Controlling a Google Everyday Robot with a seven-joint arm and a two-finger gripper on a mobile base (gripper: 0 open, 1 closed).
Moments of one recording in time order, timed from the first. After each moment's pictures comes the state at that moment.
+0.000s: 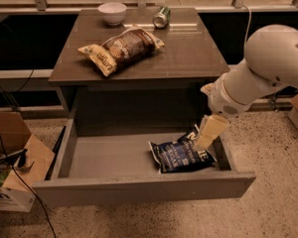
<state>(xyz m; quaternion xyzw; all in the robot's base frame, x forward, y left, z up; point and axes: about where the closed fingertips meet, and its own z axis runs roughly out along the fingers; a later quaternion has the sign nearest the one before) 0.532 -0.152 0.804 -0.60 0.76 0.05 0.22</state>
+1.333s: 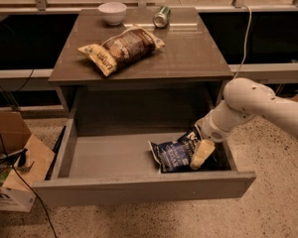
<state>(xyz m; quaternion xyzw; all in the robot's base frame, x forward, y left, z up) 0.573 -0.180 0.624 -0.58 0.79 0.13 0.16</state>
